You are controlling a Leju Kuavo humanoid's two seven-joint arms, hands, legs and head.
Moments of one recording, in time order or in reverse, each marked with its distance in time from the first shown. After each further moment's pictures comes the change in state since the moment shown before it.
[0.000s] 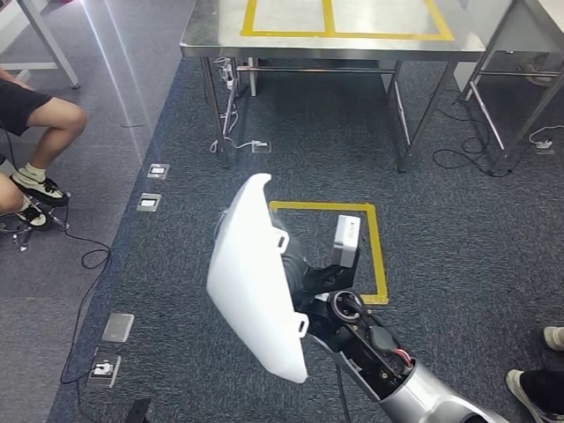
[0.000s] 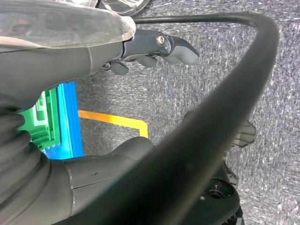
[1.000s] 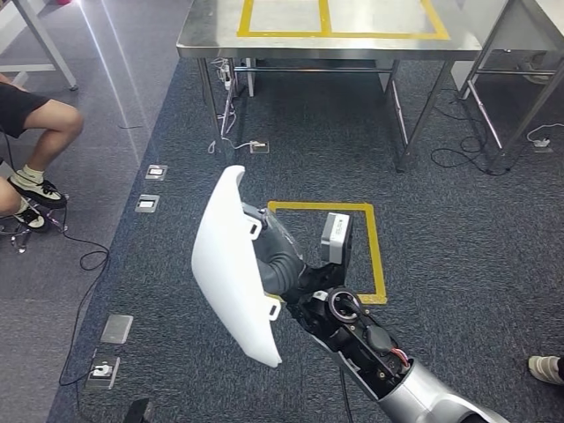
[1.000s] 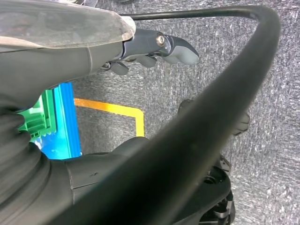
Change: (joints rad) left arm 0.001 -0.001 0.022 0.000 0.031 -0.044 -0.012; right arm 0.001 0.000 -0.001 0.023 0.019 -0.065 0.029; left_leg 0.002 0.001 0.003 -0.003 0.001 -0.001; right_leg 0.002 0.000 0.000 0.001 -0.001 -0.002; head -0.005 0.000
